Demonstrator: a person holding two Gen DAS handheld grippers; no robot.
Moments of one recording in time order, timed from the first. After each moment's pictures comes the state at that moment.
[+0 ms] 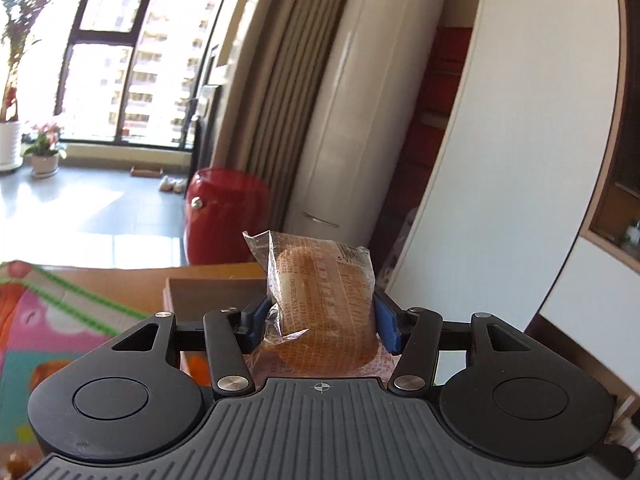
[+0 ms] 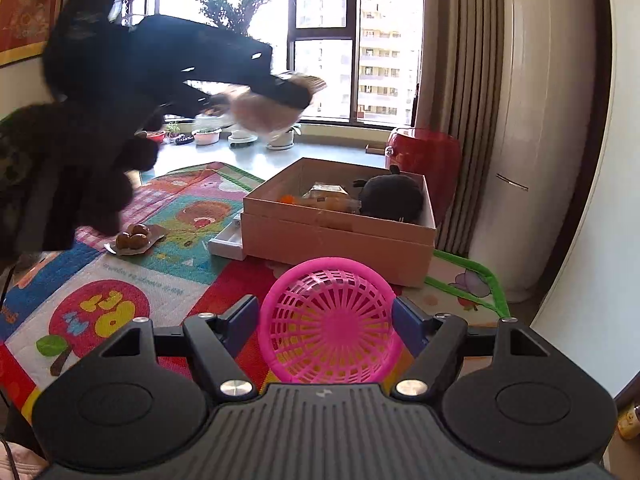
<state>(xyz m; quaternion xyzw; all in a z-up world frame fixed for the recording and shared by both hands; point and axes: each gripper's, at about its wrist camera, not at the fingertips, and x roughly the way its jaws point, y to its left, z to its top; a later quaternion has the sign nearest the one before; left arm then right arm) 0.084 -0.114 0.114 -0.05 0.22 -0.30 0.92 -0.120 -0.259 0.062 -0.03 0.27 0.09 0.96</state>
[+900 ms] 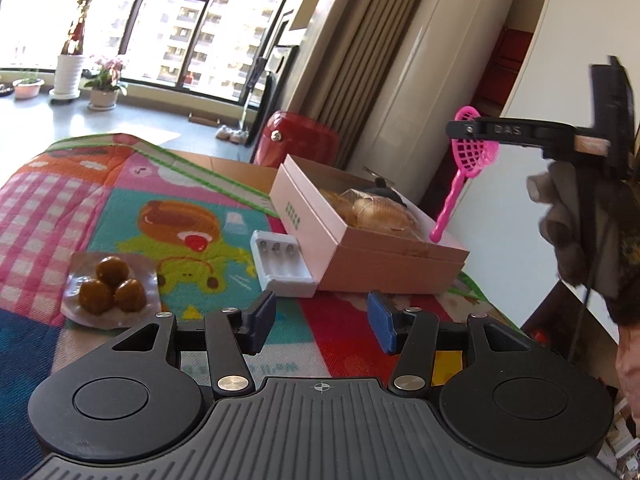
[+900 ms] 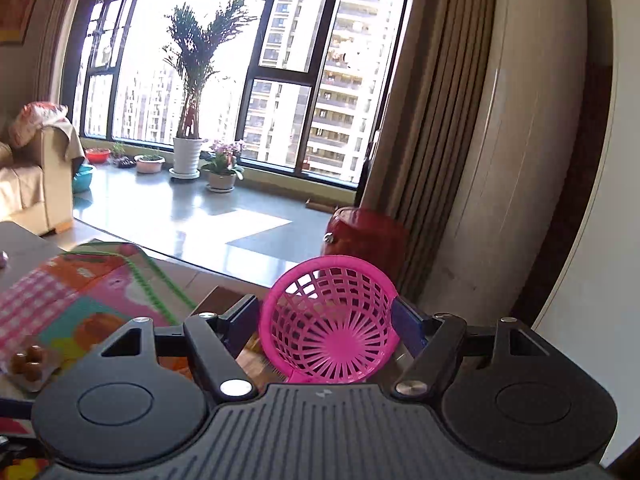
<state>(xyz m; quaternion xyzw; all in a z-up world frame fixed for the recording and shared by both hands) -0.011 0.013 0.034 -0.13 0.28 -0.23 0.92 0.045 -0.229 0.153 -0.15 0.19 -0.02 0.97</state>
